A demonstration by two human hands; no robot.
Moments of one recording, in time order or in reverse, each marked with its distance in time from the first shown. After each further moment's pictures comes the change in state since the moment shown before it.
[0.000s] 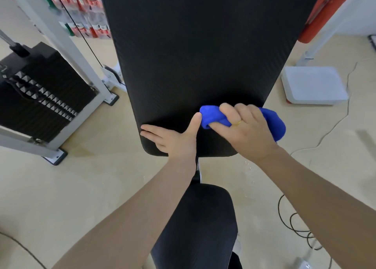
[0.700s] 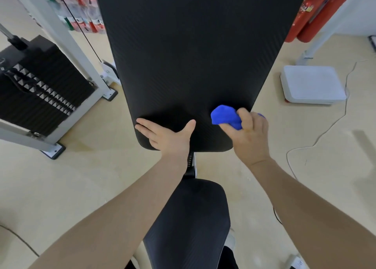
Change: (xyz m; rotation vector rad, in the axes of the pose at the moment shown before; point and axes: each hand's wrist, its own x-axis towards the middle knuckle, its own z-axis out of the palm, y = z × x) left_hand 0.008 -0.020 0.002 0.103 0.037 0.080; right_hand -0.050 -0.011 0.029 -0.049 0.065 0.300
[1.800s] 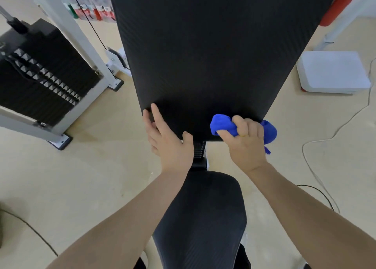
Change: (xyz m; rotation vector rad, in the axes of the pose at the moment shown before) left_hand -0.003 -0.051 -0.026 0.227 0.016 0.387; right_hand -0.039 -0.056 0.027 0.066 -0.060 -0.017
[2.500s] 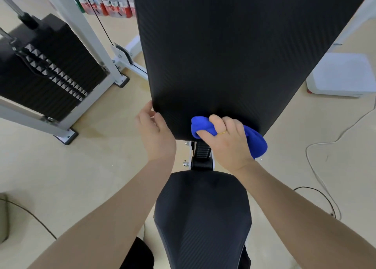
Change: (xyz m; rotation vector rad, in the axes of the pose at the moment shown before) left_hand 0.041 -0.015 -0.028 -0.343 0.114 -0.136; right_hand 0.041 -0.045 -0.011 0.140 -0.085 -0.122
